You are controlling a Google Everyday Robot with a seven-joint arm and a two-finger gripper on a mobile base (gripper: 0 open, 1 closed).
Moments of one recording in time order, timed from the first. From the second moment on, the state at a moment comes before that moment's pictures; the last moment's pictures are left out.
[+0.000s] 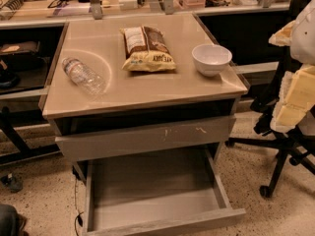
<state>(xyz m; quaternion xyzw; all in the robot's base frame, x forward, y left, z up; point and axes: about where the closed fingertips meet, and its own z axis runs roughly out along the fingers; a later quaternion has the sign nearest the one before) 0.439 -0.215 0.981 -0.60 0.78 -0.04 0.17</state>
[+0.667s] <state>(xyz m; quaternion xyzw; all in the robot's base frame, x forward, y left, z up) 0.442 -0.212 0.983 -0.60 0.78 -0.05 0.17</state>
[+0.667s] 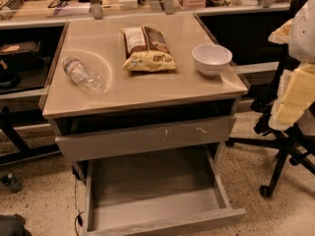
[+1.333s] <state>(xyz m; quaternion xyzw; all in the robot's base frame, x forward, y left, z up) 0.535 -0.154 0.989 -0.65 0.73 -0.07 0.18</state>
